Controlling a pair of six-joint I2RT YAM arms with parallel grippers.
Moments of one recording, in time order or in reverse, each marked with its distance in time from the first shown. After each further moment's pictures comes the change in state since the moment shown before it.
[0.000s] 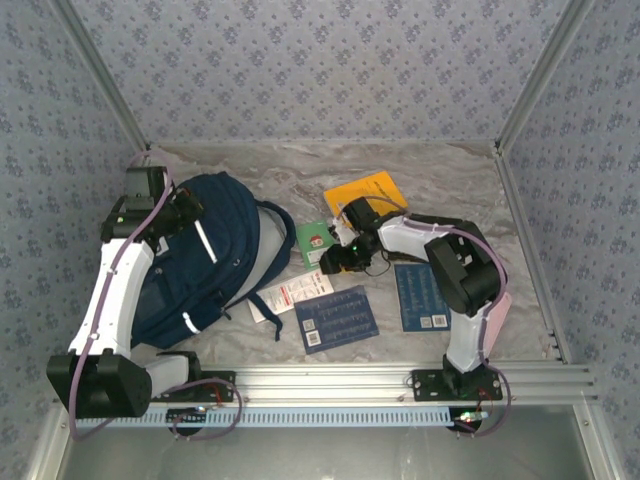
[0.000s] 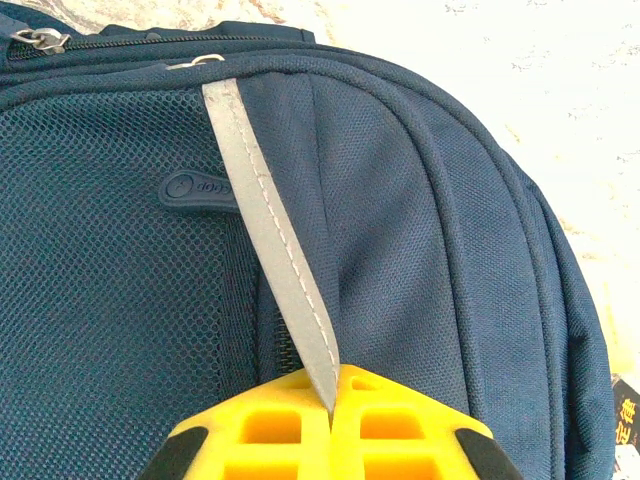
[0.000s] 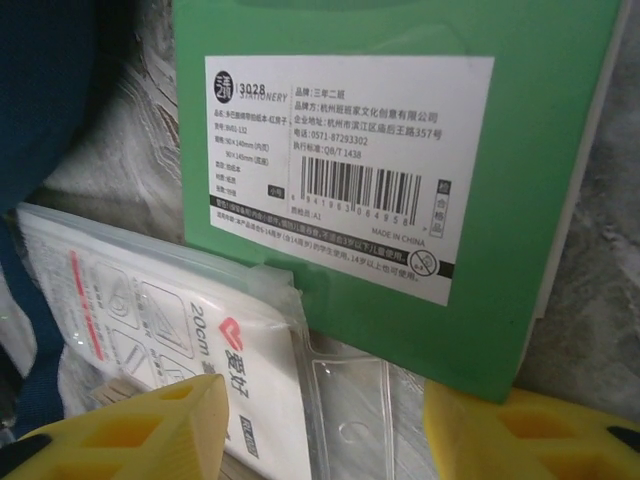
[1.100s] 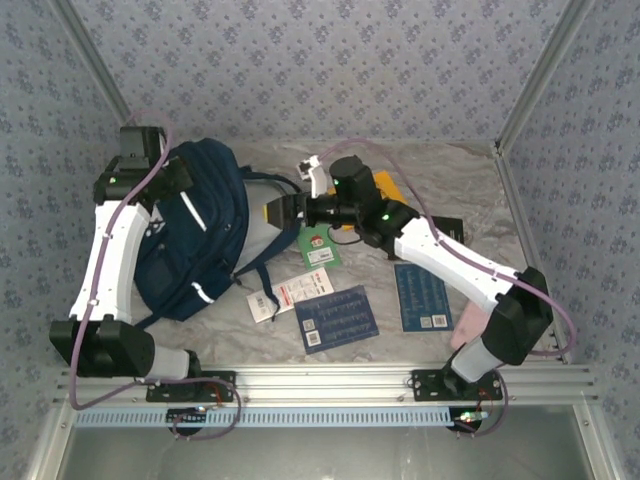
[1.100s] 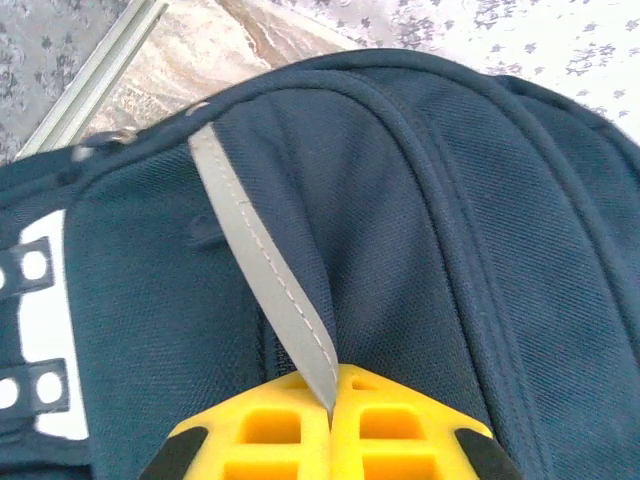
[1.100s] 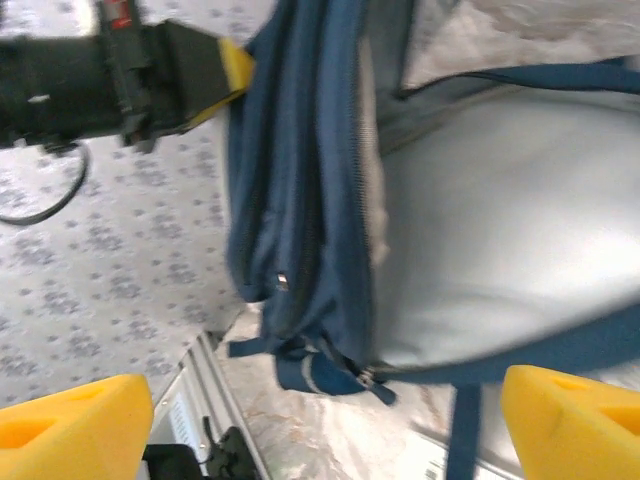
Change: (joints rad) left arm 0.001 0.205 0.331 -0.132 -0.181 0.158; right arm 0.180 -0.386 0.216 0.221 0.167 0.286
